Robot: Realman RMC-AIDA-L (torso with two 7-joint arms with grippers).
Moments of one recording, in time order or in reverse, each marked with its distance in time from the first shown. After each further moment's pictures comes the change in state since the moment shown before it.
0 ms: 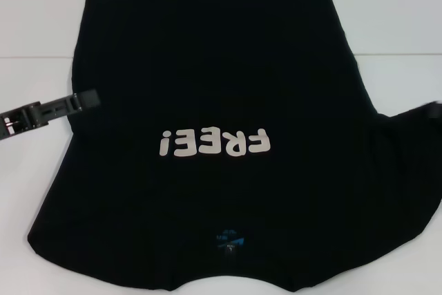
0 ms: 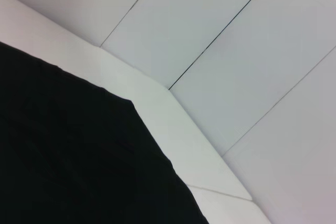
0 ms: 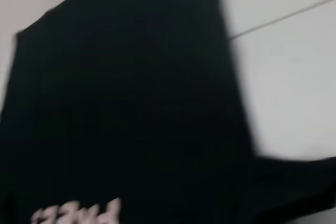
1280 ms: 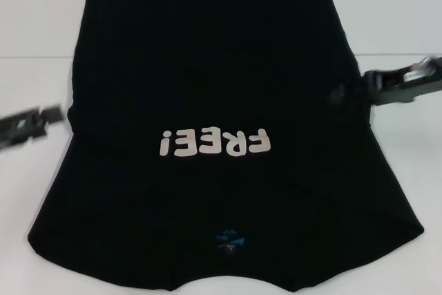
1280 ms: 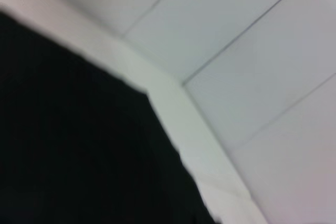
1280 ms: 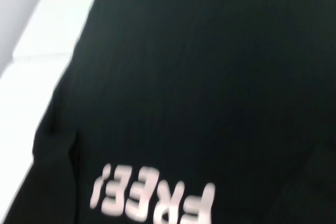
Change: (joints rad) left arm 0.034 0.076 -0.041 0.000 0.054 0.109 -0.166; right arm 0.176 0.054 -0.140 0.115 0.022 0.085 -0.062
